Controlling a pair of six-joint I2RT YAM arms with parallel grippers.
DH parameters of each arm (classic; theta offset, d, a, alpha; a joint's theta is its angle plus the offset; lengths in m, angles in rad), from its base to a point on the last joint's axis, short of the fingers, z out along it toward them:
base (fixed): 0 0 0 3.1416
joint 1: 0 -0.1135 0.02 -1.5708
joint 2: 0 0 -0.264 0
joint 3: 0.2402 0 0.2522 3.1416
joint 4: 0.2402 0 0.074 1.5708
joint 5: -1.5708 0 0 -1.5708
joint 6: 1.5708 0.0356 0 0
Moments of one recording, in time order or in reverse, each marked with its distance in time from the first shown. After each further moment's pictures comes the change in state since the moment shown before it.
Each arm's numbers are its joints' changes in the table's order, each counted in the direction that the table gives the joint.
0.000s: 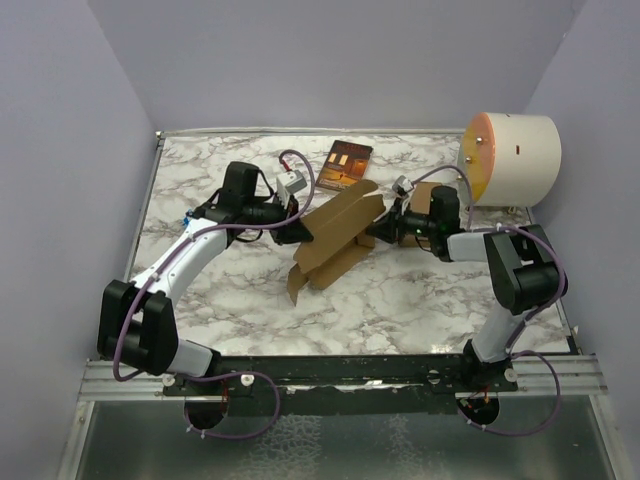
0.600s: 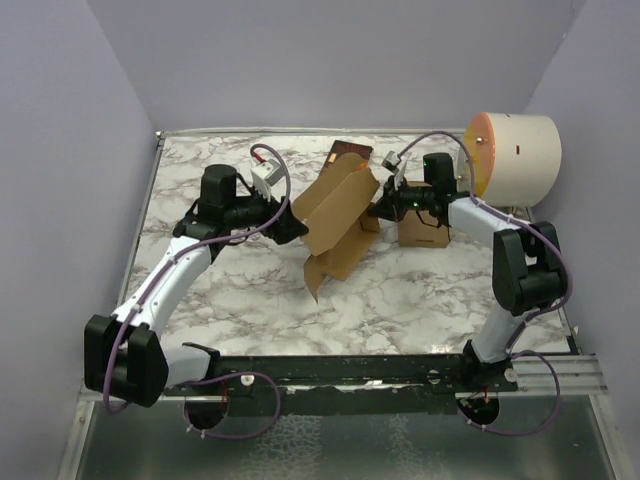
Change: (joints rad) left arm -0.059 0.135 -0.082 -0.150 0.145 -0.174; right arm -0.009 0.008 0.333 0.565 -0.080 -0.236
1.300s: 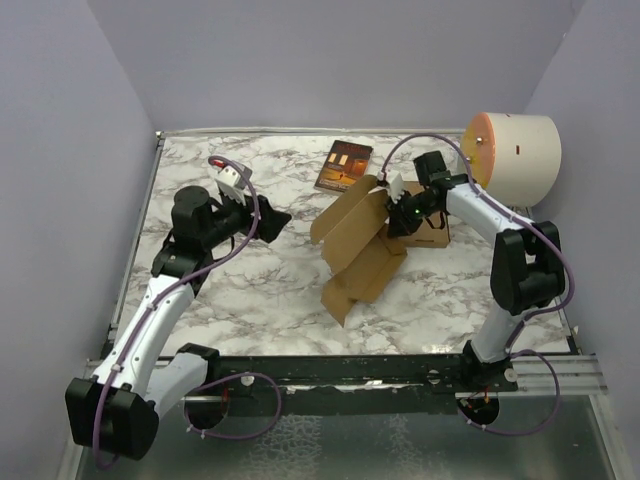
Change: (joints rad) left arm -0.049 0.317 -0.156 -0.152 0.282 -0.163; right arm -0.023 -0.008 0.226 0.743 -0.307 -0.303
